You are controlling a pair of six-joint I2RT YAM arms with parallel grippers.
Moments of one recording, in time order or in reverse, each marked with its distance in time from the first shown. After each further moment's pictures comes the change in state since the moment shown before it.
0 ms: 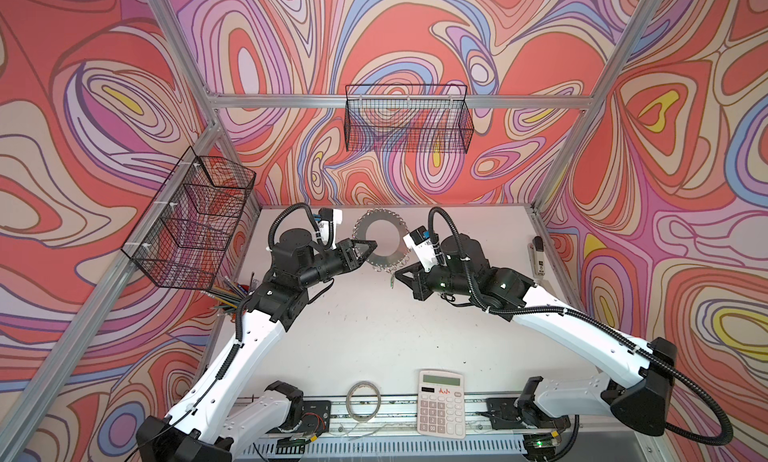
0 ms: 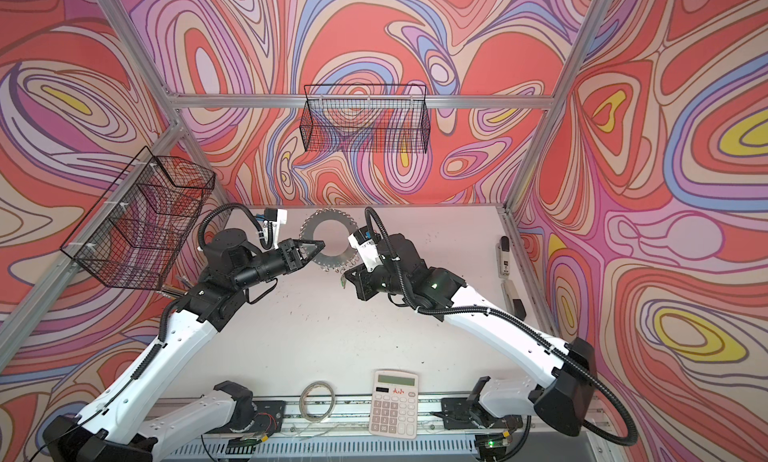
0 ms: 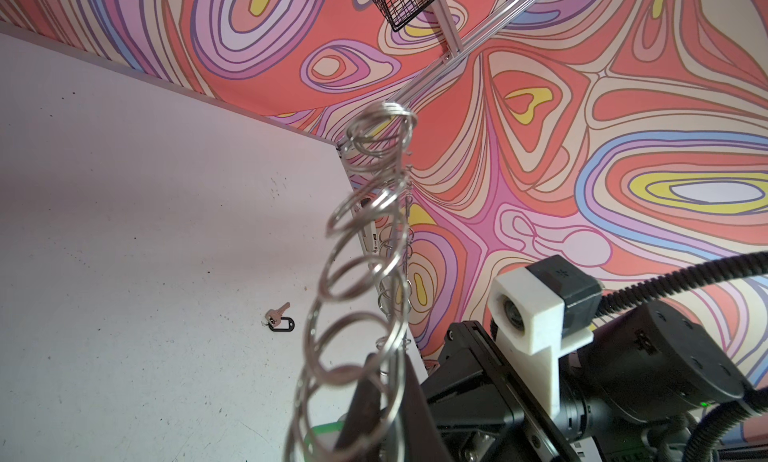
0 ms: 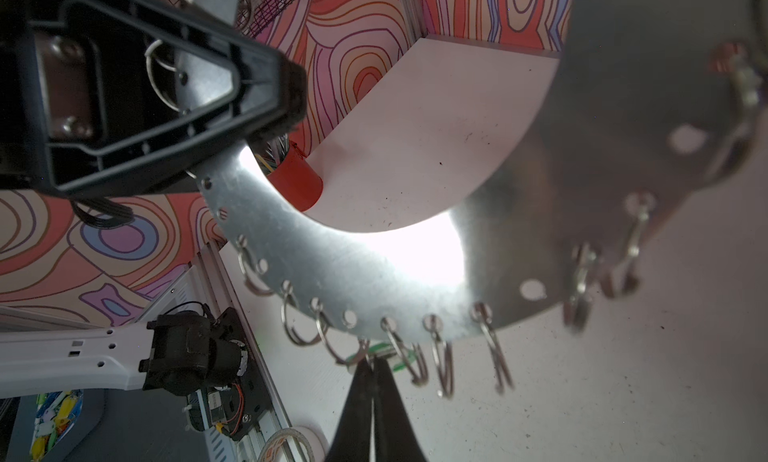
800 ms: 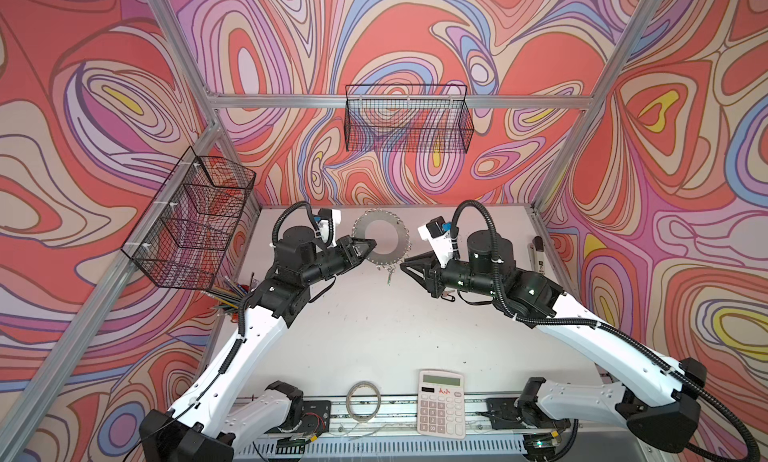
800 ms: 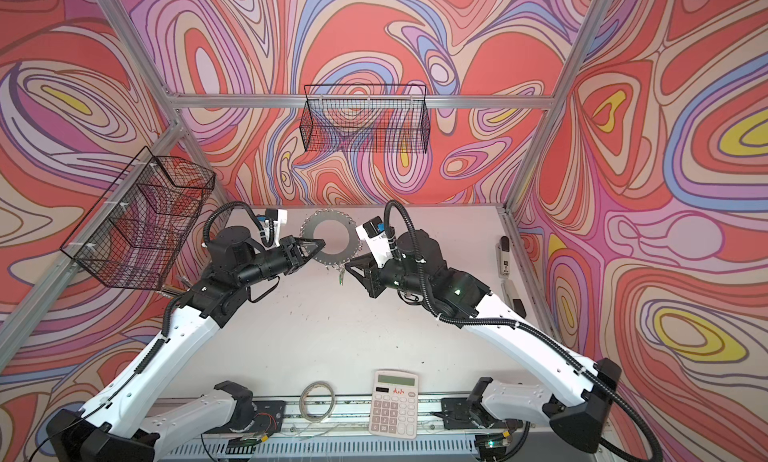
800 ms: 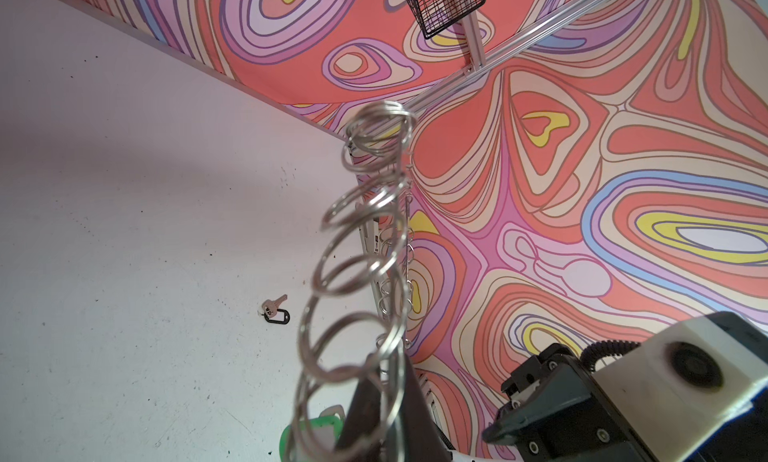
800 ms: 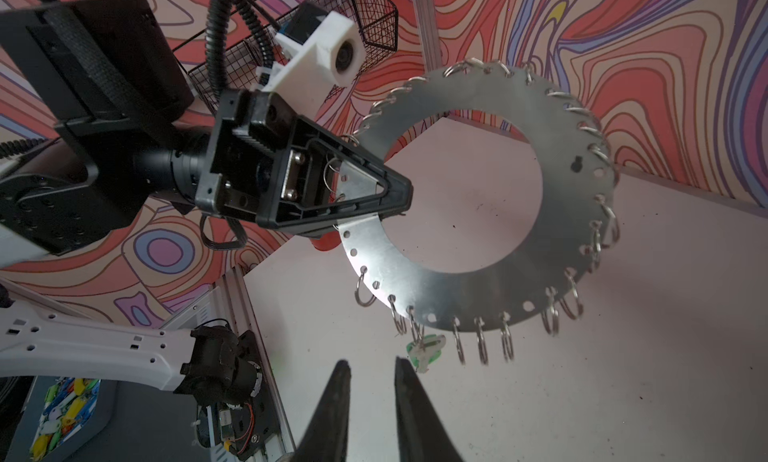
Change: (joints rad) left arm 0.000 0.031 0.020 -0.032 -0.037 -0.096; right arm -0.004 -0.105 0.039 0.020 -0.020 -0.080
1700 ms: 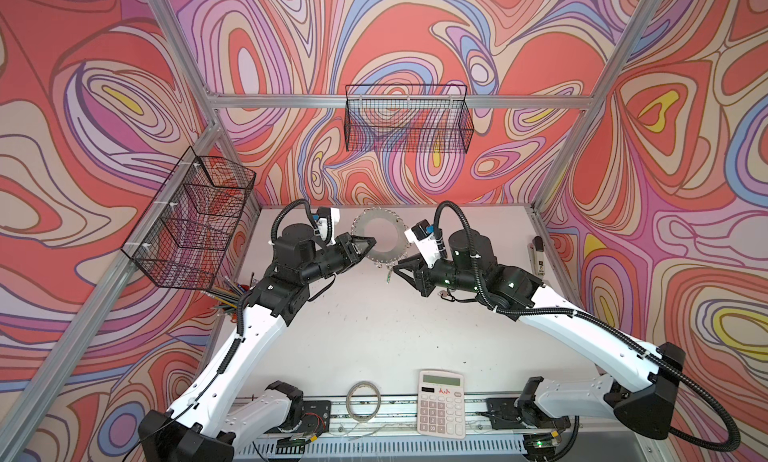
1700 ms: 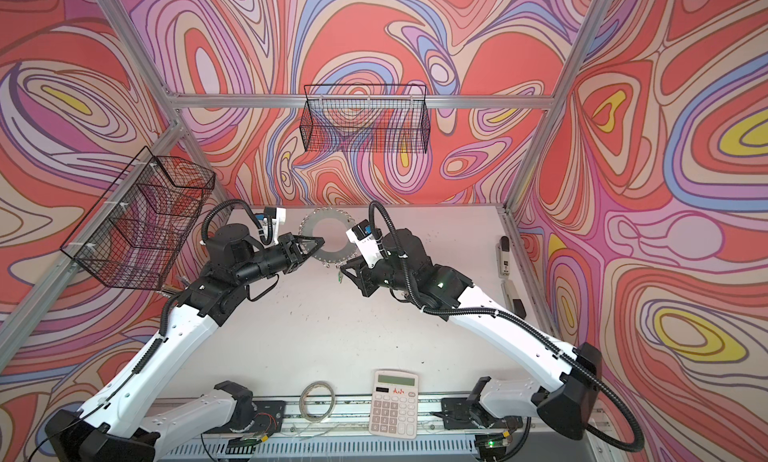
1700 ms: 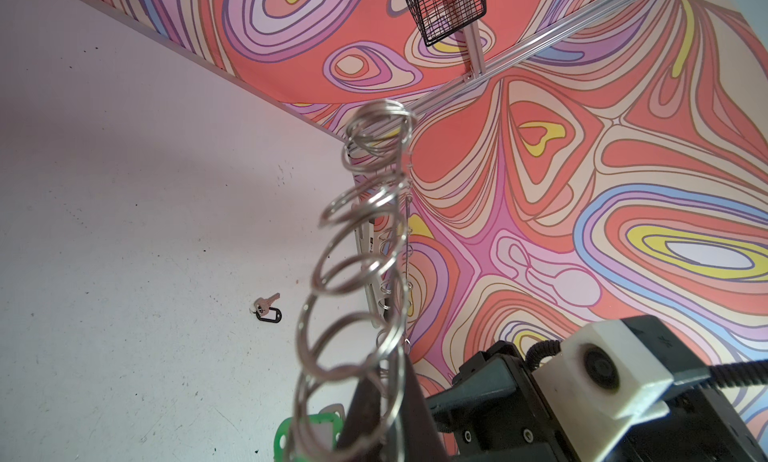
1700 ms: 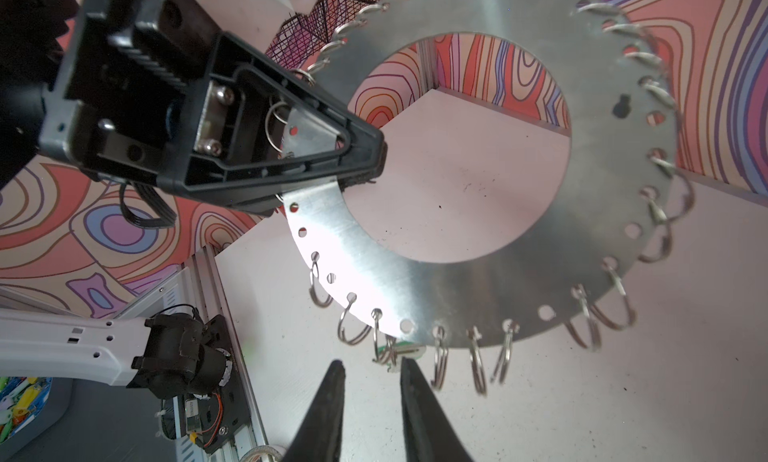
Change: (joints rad) left arm 0.000 0.004 0.029 -0.022 -0.005 -0.035; right arm 0.000 0.083 -0.003 0.006 0.019 -0.048
